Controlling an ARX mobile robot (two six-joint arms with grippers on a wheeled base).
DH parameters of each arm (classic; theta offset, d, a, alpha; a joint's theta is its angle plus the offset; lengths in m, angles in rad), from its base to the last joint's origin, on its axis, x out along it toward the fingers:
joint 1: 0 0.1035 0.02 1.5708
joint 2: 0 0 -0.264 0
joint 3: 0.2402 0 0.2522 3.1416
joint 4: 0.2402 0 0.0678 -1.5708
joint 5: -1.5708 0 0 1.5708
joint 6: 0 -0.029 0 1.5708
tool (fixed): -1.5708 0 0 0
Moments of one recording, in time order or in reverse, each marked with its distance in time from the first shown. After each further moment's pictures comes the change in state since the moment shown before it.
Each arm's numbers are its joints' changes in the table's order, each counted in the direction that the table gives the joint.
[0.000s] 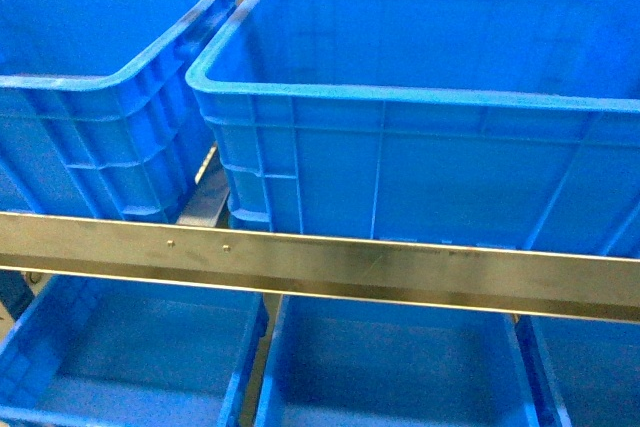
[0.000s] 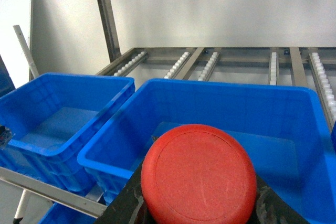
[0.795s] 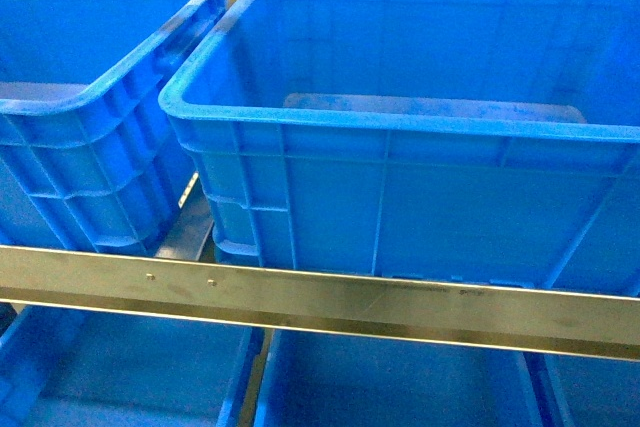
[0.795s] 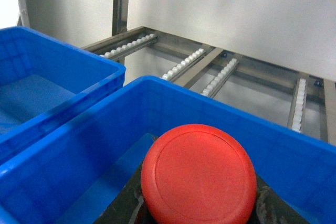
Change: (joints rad) left arm 0.000 -0.005 0.000 -0.002 0.000 0.000; right arm -0.028 -0.702 0.220 -0.443 -0.143 0.256
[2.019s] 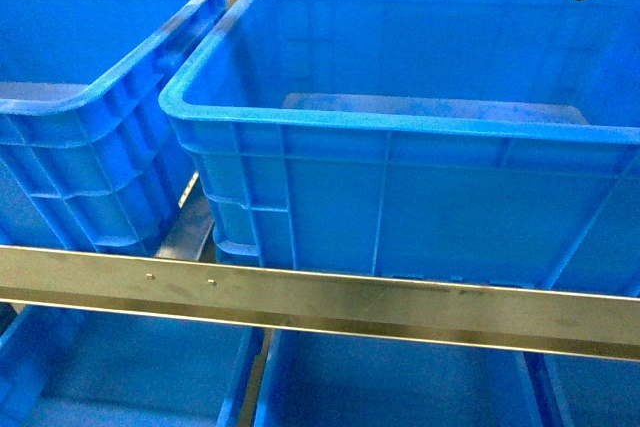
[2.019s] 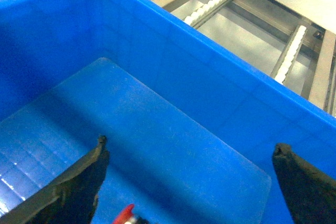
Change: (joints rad) left arm 0.000 0.000 0.000 0.000 0.000 0.000; right arm -0.149 -0.272 0.300 0.349 -0.082 0.248
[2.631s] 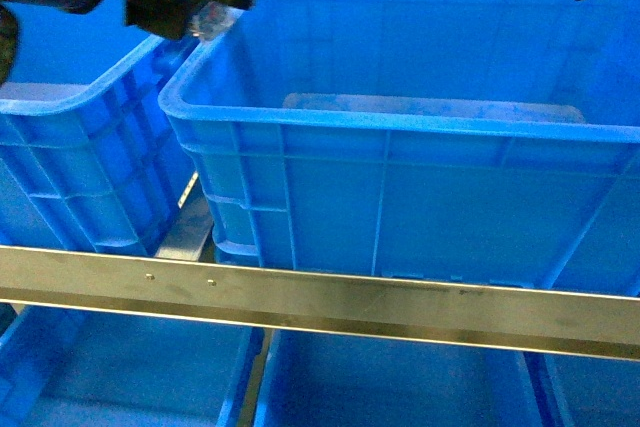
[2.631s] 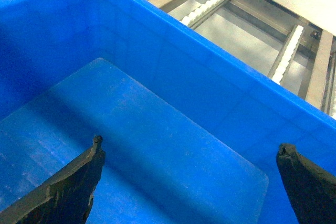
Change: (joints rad) left arm -0.213 -0.414 0.377 0.127 0.091 -0.007; right arm -0.001 0.000 0.002 -0.001 -0.001 0.000
